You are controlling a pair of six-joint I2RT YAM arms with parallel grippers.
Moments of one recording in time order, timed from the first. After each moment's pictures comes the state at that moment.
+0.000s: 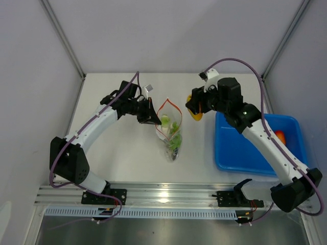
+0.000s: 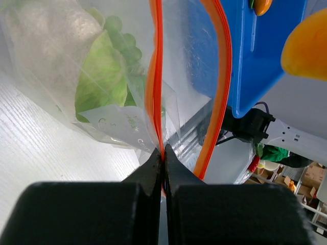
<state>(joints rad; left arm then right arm) -0.40 1.52 1.29 -0.67 0.66 -0.51 0.51 1.23 1.32 -0.51 -0.16 0.09</state>
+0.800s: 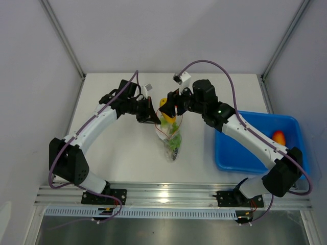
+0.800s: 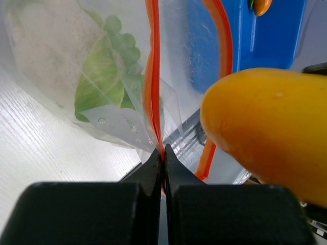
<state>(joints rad) -0.40 1.51 1.31 -0.71 0.65 -0.51 0.71 1.44 1.35 -0.22 -0.29 0.18</state>
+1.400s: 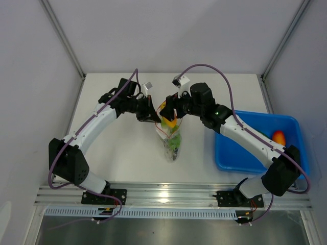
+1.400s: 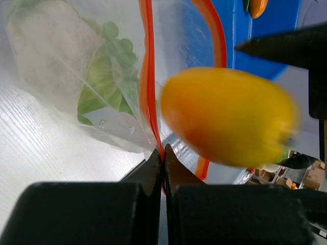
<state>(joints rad) -0.40 1.51 1.34 -0.71 0.65 -0.51 0.71 1.45 1.30 -0.22 -0.27 0.21</state>
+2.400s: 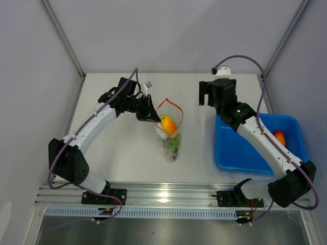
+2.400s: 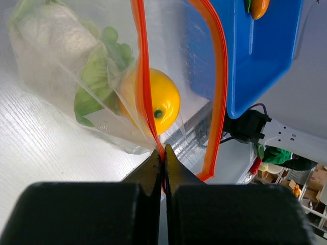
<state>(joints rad) -0.40 1.51 1.35 -0.73 0.64 -0.50 0.58 1.31 1.31 -0.39 0.43 0.16</state>
